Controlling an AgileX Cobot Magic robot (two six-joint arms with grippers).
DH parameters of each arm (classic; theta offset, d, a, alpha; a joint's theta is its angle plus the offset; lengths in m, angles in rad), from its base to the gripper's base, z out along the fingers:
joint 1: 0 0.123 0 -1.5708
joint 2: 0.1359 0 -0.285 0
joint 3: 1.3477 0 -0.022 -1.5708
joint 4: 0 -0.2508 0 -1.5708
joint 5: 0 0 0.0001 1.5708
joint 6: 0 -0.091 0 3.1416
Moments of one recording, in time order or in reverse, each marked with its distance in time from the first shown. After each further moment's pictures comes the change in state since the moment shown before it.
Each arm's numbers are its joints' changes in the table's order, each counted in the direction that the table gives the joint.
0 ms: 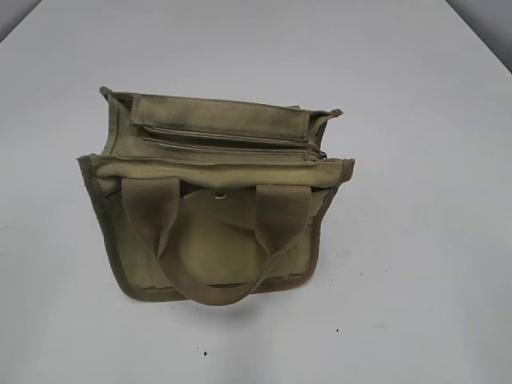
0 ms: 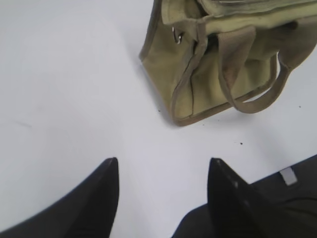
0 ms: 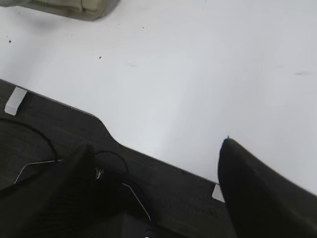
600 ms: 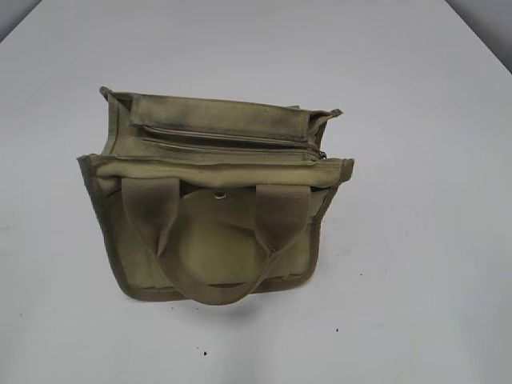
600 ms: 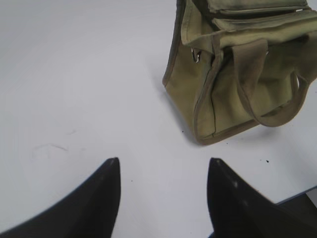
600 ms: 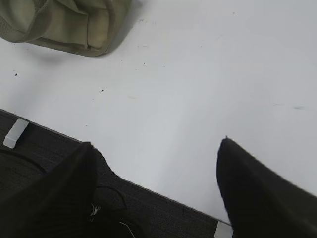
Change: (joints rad) left arm 0.000 -0.221 0.078 -0.059 0.027 0.001; right arm 0.000 -0.108 0.072 0.013 0.122 0.007
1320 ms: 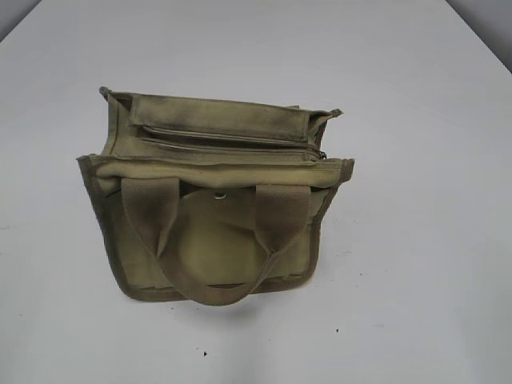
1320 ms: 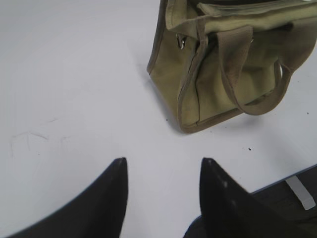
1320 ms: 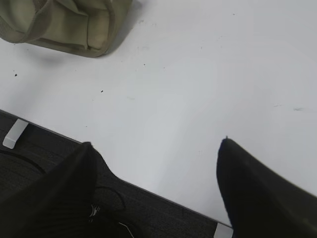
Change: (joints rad) left arm 0.000 0.000 0.010 0.047 -0.038 0.000; right arm 0.000 0.000 0.000 0.000 0.004 0.004
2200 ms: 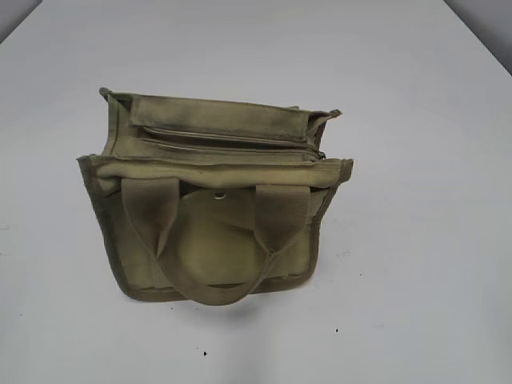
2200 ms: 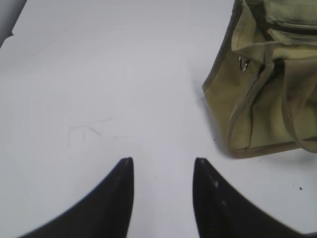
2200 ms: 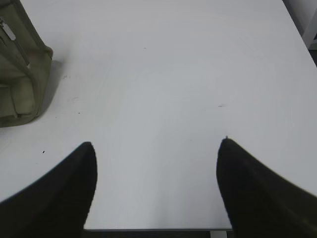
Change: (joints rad) left arm 0.252 -0.073 0.004 0.002 0.002 0.000; right arm -0.397 -0.164 0.001 -0.021 0.001 0.001
